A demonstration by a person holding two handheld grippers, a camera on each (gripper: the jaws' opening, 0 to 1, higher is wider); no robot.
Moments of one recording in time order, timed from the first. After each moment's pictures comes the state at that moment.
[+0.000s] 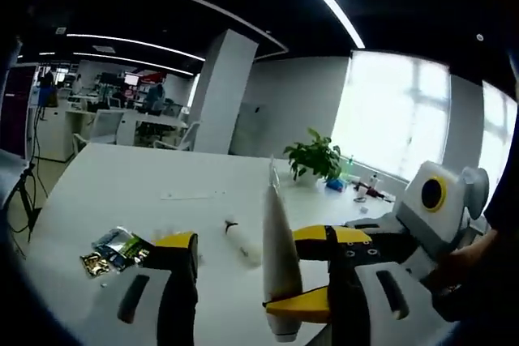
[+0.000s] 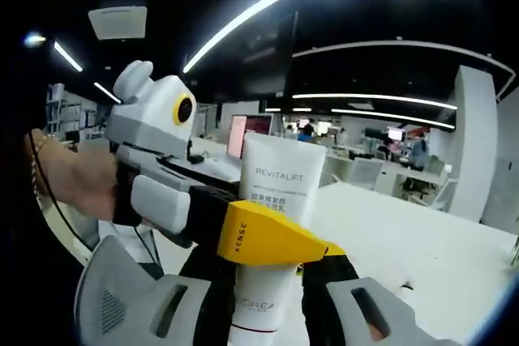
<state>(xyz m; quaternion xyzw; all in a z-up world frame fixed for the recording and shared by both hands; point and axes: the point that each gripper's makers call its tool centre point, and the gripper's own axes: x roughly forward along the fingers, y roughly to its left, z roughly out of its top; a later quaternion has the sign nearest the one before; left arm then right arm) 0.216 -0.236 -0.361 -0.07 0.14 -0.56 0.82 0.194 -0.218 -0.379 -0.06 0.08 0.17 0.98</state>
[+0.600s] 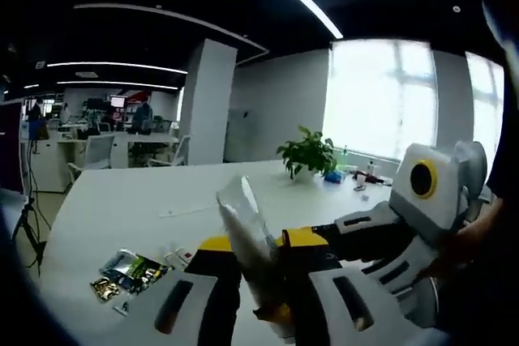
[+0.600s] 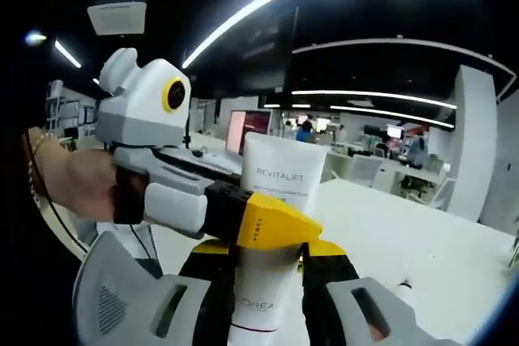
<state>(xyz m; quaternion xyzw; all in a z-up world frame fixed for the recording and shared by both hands) 0.204 -0.247 -0.357 -0.02 0.09 -0.58 0.81 0.199 -0.221 -0.388 -0.07 0.09 0.16 0.98</state>
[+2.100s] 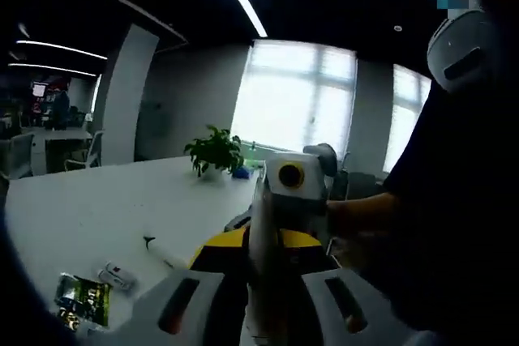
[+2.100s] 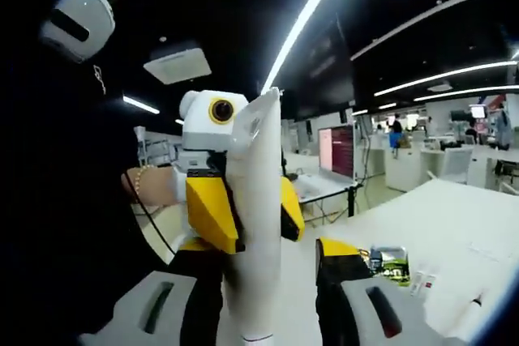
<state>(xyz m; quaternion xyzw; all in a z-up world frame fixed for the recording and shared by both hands) 0.120 -0.248 -0.305 -0.01 0.10 -0.77 0.63 0.157 -0.195 -0.349 0.04 0.08 0.45 0.89</state>
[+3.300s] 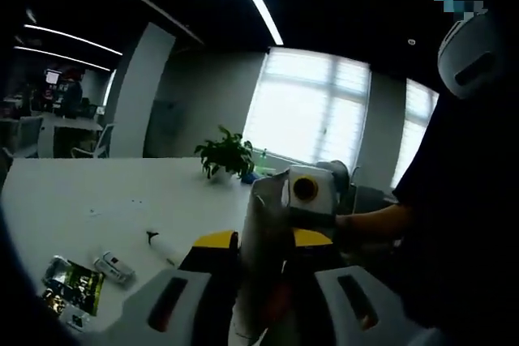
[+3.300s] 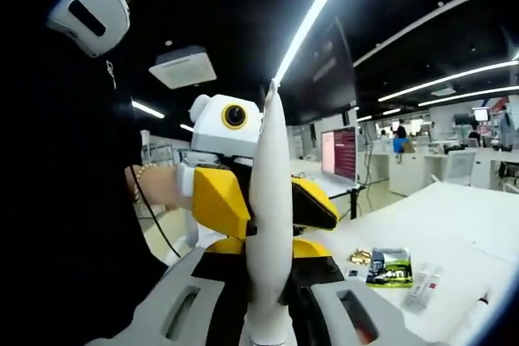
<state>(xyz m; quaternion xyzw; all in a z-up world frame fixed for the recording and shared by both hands) 0.147 -0.252 -0.330 -0.07 0.13 -0.74 0.66 0.167 -0.196 -0.368 0.05 0.06 0.44 0.90</state>
